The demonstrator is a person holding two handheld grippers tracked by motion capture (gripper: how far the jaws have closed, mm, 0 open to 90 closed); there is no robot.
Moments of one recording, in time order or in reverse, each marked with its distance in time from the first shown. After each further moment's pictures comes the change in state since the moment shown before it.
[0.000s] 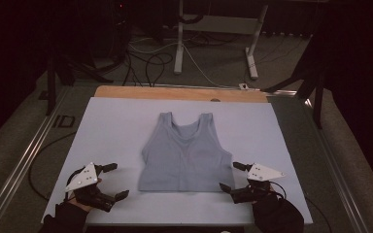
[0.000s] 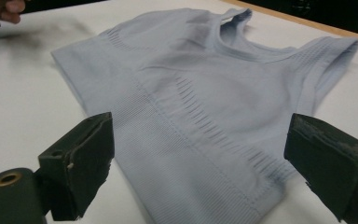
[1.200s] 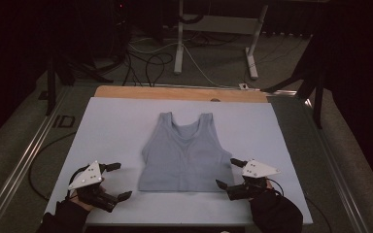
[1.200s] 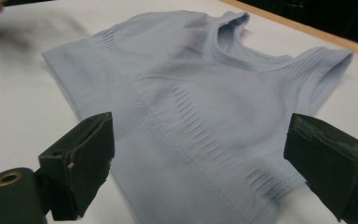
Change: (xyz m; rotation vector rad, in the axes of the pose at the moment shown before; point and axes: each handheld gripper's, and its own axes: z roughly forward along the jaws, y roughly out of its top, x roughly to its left) left arm -0.006 0.019 0.003 0.036 -0.030 0.029; right arm 0.007 0.023 0.005 0.023 -0.044 -0.030
